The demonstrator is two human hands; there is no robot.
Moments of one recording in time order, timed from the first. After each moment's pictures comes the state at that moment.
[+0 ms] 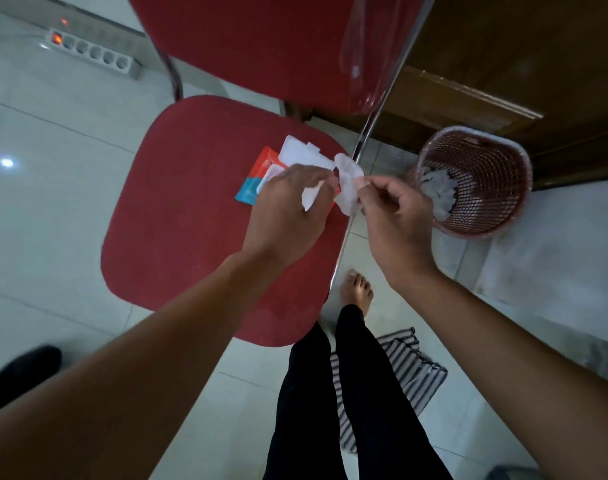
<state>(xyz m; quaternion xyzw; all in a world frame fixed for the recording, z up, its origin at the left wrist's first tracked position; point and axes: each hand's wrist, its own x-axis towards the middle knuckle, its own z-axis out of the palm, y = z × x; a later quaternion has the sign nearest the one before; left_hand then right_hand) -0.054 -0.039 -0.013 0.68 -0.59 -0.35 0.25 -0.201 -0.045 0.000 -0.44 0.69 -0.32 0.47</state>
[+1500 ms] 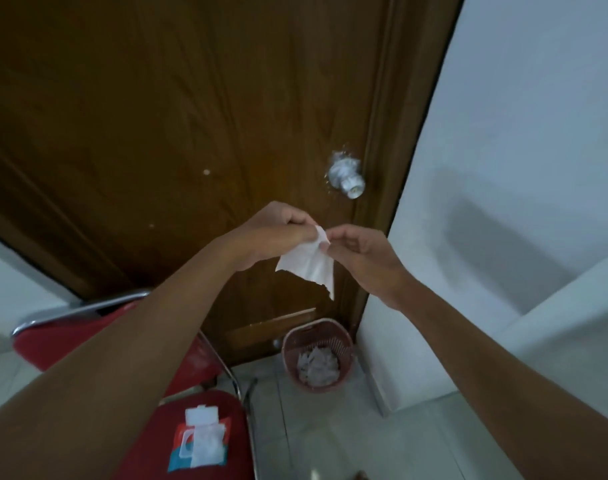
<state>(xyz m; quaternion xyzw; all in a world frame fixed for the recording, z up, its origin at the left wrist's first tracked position) -0.317 -0.150 0.474 0.42 -0.78 -0.46 0.09 -0.471 -0.053 0.416 -0.48 0.61 -0.50 0.39</state>
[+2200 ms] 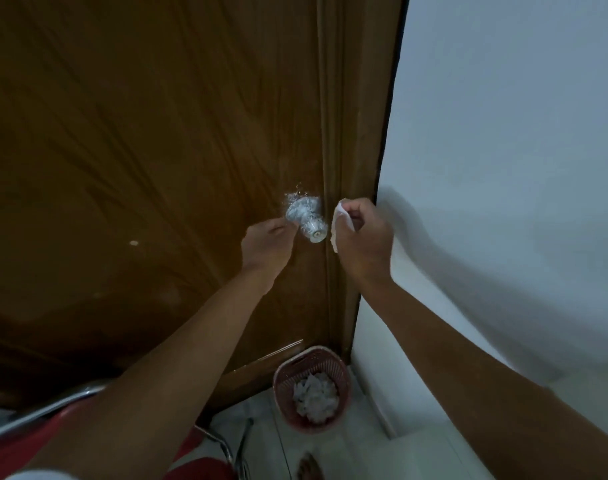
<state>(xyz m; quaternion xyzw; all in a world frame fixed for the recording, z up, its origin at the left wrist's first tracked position) -0.447 -0.240 0.413 0.54 -0.63 -0.49 0.27 -0.564 -0.158 0.396 -0.32 0.71 -0.62 0.08</state>
